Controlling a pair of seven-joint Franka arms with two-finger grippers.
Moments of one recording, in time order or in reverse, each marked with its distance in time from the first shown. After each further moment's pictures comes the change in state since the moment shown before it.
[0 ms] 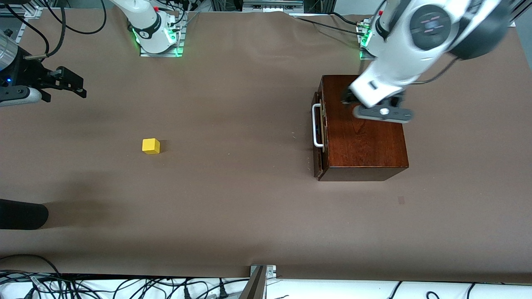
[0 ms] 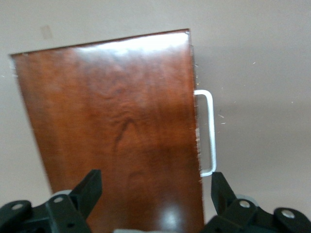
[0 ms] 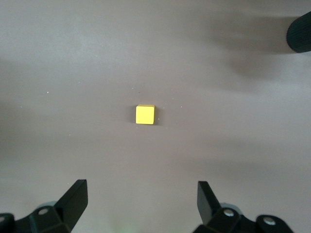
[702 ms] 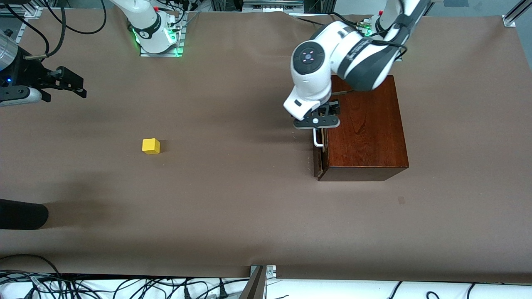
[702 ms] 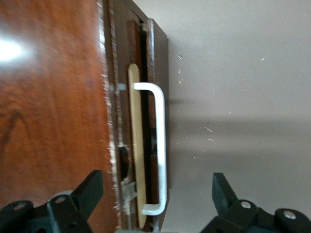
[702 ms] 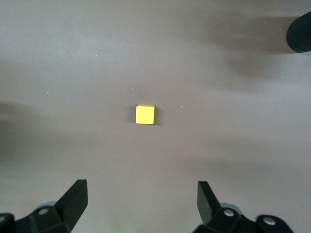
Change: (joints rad) left arm -0.229 0.204 -0.004 -0.041 0.179 0.146 -0.381; right arm 0.000 0.000 0.000 0.000 0.000 0.000 0.000
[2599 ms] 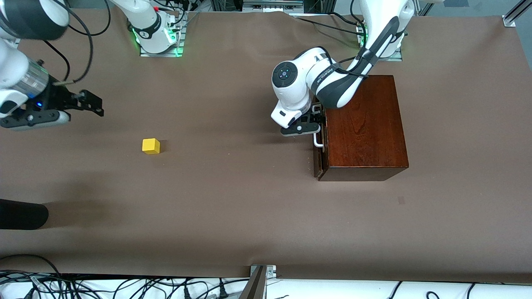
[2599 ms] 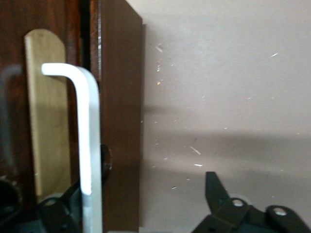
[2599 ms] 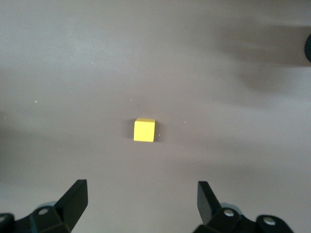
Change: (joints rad) left arm -0.052 0.131 0.001 -0.091 0.136 0.228 -0.200; right arm 0.002 0.049 0.015 -0.152 0.000 0.229 -0.016
